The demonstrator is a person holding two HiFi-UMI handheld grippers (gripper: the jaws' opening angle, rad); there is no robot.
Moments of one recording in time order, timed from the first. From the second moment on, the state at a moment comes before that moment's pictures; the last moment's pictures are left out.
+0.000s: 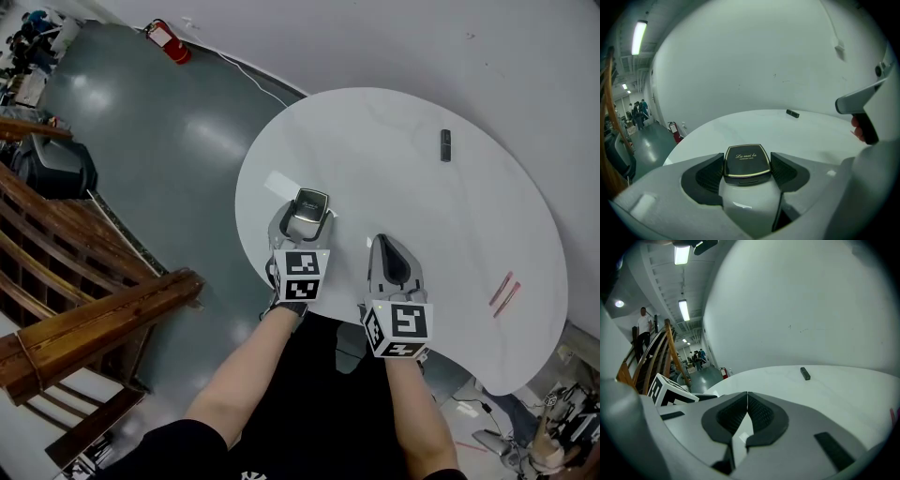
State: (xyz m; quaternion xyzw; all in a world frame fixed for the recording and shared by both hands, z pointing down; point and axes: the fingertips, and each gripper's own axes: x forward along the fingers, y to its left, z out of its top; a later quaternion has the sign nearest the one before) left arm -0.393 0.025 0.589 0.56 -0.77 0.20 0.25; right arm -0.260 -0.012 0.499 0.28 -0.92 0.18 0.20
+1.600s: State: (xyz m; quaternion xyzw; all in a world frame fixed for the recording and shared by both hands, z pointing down) left arm 0.007 -0.098 0.526 0.73 -0.62 0.18 0.21; right arm 0.090 -0.082 0.469 0.47 -0.85 0.20 0.16
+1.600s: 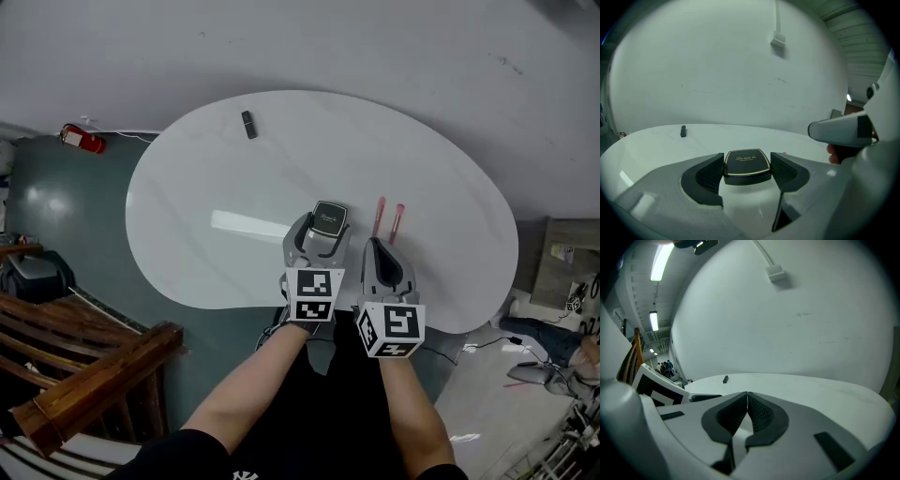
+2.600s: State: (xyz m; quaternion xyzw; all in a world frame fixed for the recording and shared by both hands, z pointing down) left arm 0.063 -0.132 0.591 0.71 -0.63 0.24 0.23; right arm 0.164 -0.117 0.511 0.45 -0.84 0.23 0.17
